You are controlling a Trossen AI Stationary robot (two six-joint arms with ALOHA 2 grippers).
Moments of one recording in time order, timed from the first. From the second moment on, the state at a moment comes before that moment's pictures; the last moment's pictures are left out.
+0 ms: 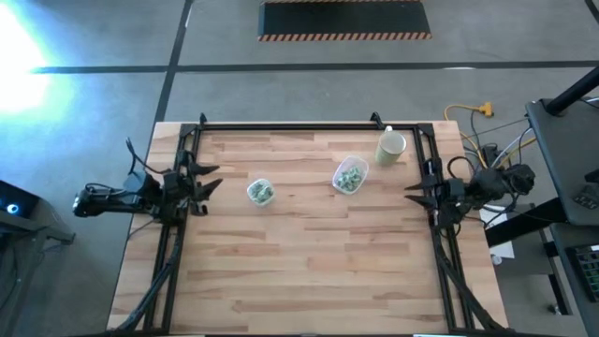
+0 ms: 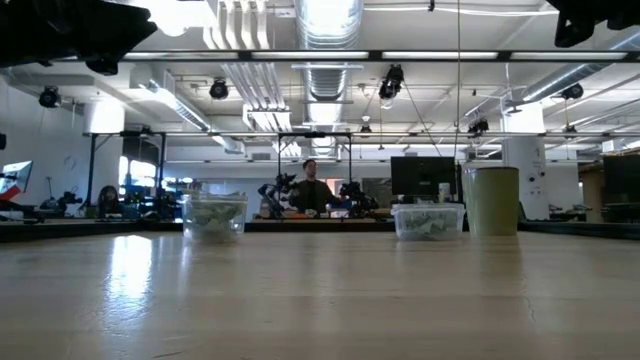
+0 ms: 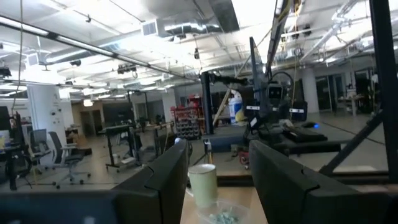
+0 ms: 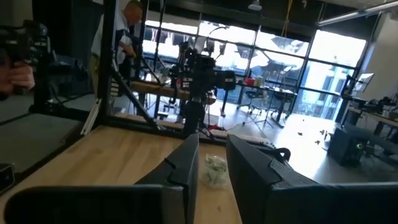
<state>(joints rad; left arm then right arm) -0.05 0.04 0.13 0.23 -0.29 0.23 0.40 0.00 0.36 -0.26 0.36 -0.19</state>
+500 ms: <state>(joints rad) -0.05 0.04 0.12 0.28 -0.29 0.24 0.39 0.00 0.31 -0.20 0.23 -0.22</state>
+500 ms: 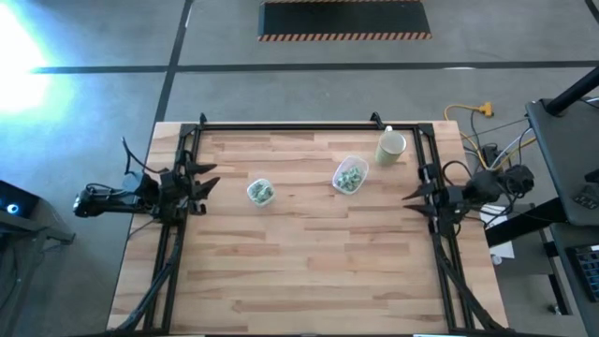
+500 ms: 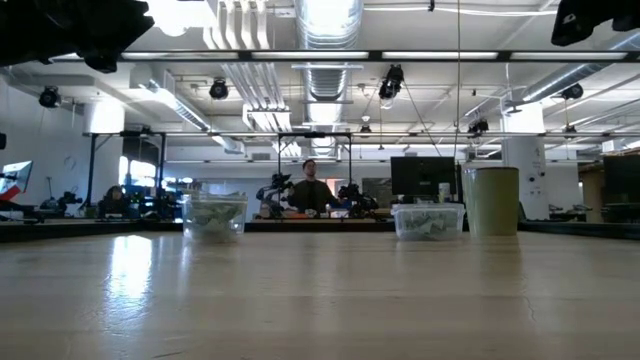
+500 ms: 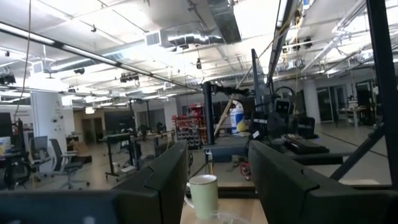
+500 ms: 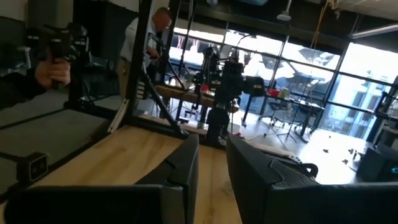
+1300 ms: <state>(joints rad) -0.05 0.04 0.11 0.28 -0.29 0.19 0.15 0.00 0.28 -0.18 0.02 -0.21</state>
